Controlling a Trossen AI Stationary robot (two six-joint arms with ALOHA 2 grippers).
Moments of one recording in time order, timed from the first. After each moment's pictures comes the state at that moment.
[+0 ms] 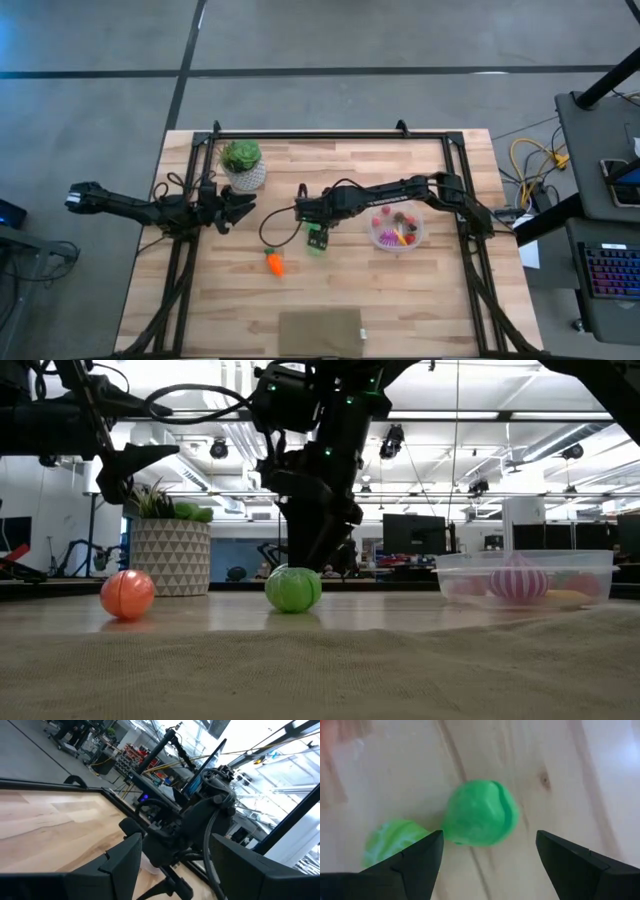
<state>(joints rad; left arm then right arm) -0.18 0.35 0.00 0.44 -0.44 -0.64 0.01 2.19 1.76 -0.84 0.11 0.28</state>
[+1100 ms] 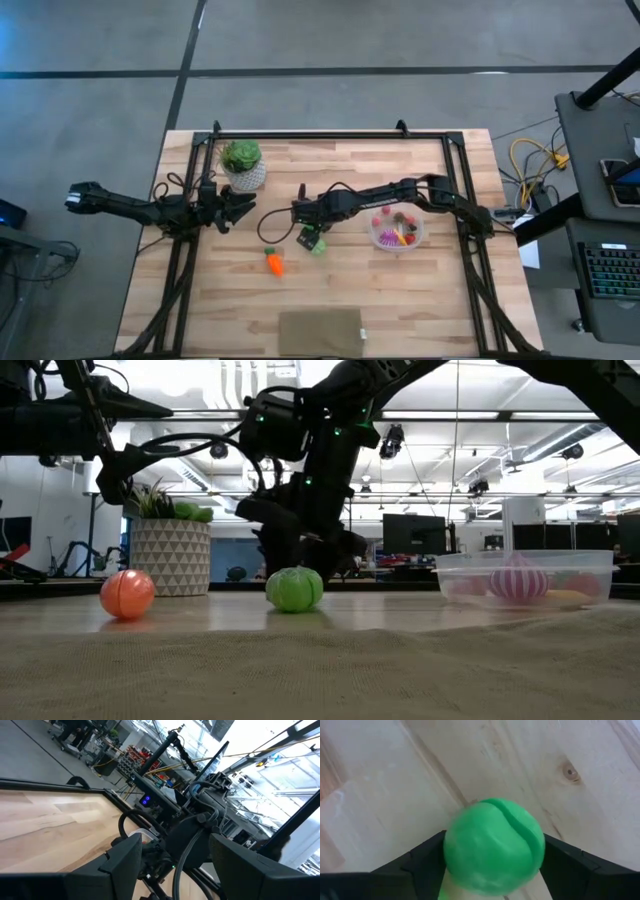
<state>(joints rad) -0.18 0.35 0.00 0.44 -0.46 -0.65 0.00 2.28 1.76 -0.72 0.06 0.58</state>
